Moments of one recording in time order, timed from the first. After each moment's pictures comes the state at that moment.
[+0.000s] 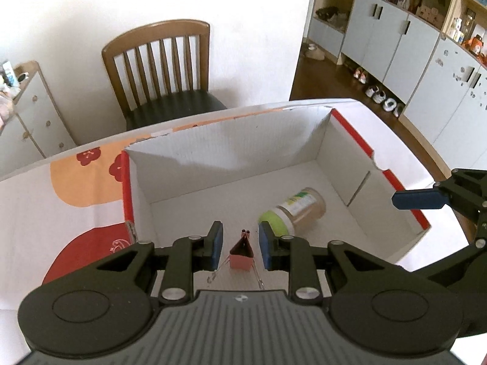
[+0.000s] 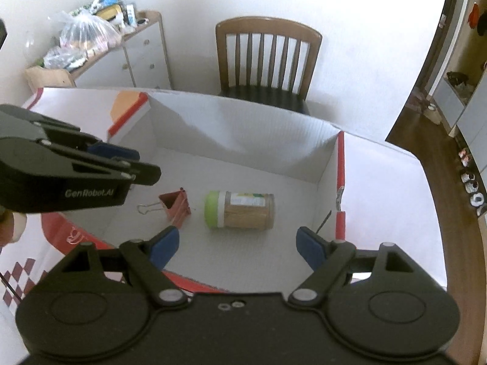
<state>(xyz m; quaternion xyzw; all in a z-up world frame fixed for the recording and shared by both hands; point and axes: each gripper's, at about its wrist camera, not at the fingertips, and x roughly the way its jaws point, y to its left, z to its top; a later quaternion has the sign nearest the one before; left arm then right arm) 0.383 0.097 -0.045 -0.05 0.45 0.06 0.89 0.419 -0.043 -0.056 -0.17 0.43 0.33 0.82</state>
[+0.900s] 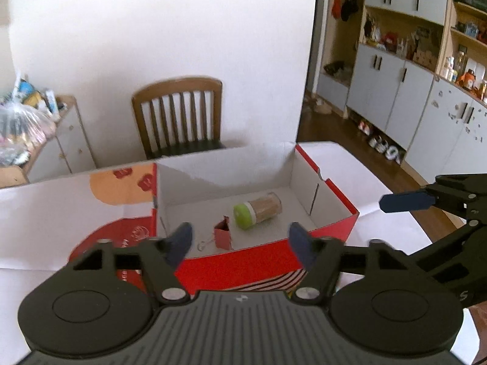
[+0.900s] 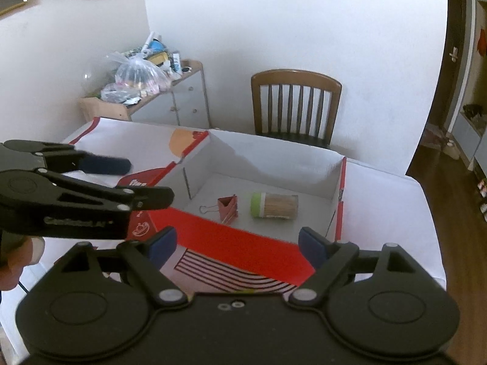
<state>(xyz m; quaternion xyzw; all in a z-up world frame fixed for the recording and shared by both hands) 0.253 0.032 0.017 -0.05 0.34 0.10 0.93 0.338 -0.107 0.000 -0.13 0.35 0.40 0.84</state>
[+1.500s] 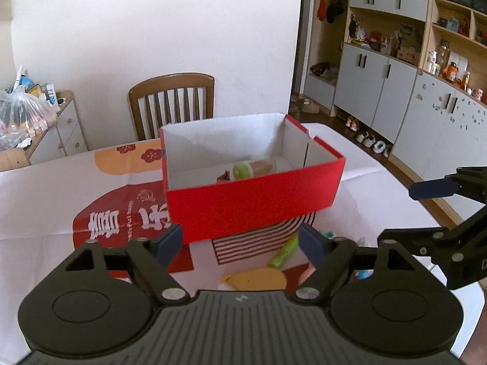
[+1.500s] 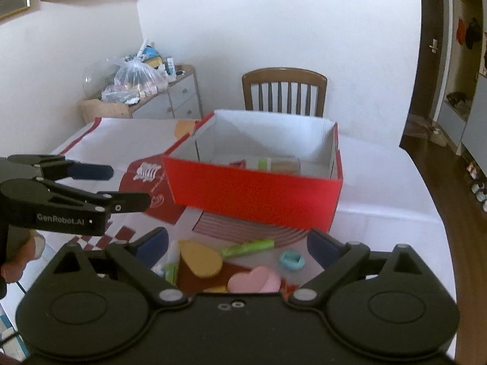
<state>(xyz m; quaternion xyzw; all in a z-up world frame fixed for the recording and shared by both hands) 0.170 0.037 -0.027 -0.04 0.33 0.07 0.94 0.260 -0.138 -0.030 -0.10 0.34 0.37 0.86</state>
